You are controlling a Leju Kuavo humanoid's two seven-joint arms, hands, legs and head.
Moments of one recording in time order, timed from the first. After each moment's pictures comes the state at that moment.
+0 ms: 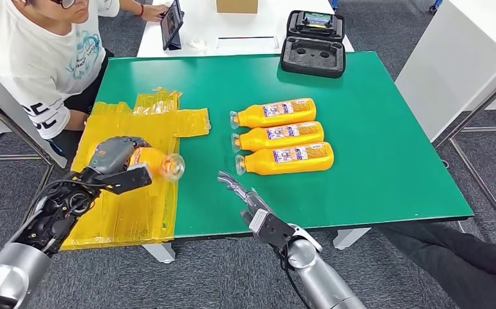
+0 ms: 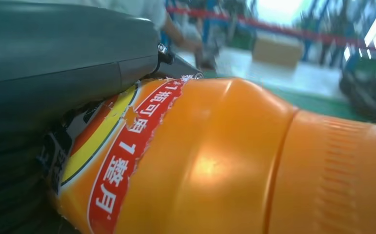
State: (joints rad) left arm -0.64 0.27 -0.48 -0.87 -0.86 0.17 -0.44; right arm -0.29 0.11 0.40 -1.01 0.22 0.26 -0.70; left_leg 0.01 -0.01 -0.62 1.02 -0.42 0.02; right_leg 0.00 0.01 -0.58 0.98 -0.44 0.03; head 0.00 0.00
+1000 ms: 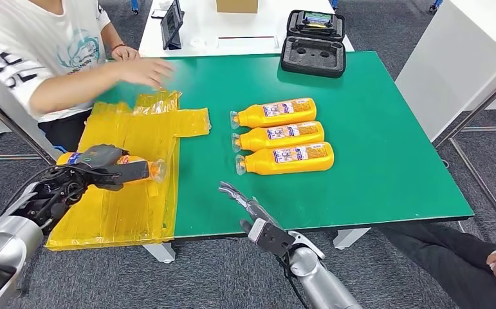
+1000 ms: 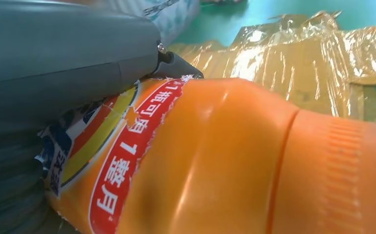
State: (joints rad) left arm -0.85 0.26 -0.72 -0.47 -0.91 0.12 -0.20; right arm -0.25 0.10 0.39 -1.02 0.27 0.26 -0.68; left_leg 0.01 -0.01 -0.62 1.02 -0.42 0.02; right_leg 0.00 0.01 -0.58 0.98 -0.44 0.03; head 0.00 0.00
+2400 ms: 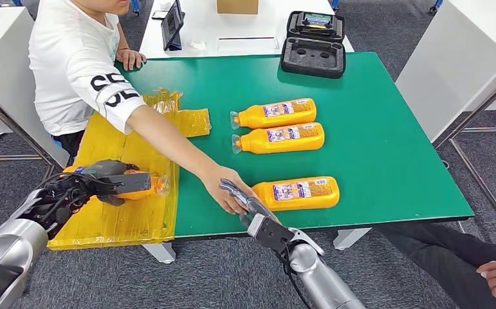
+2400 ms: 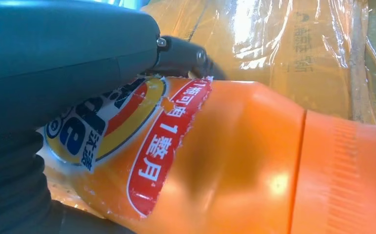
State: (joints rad) left arm -0.84 0.22 -0.67 -0.37 -0.96 -0.04 -0.25; right arm -0.28 0.10 0.39 -0.99 0.25 0.25 -0.67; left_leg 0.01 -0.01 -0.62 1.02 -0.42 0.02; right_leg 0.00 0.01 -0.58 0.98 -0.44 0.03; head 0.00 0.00
